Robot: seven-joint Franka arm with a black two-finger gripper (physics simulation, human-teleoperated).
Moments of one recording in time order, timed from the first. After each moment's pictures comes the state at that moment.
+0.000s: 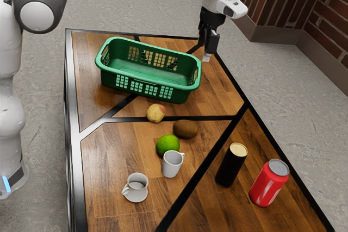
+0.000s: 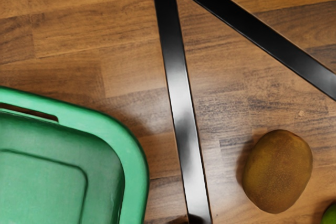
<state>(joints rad) 0.36 0.12 -0.35 -1.35 0.05 1.51 0.17</state>
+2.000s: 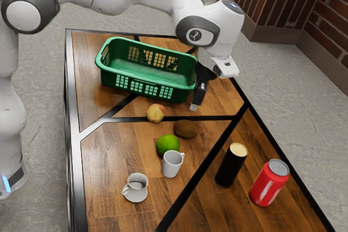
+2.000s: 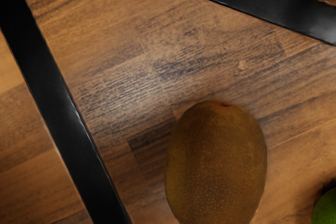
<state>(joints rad) 0.40 0.08 -0.55 -1.73 0.08 1.75 0.28</state>
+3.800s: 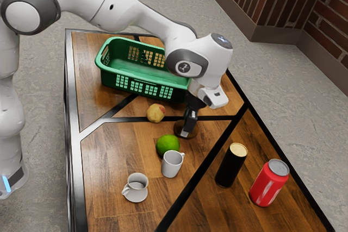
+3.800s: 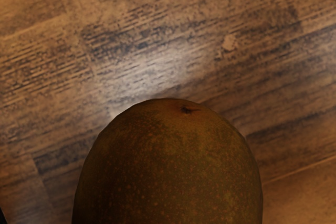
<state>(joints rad) 0.35 0.09 -0.52 -1.94 0.07 1.96 0.18</state>
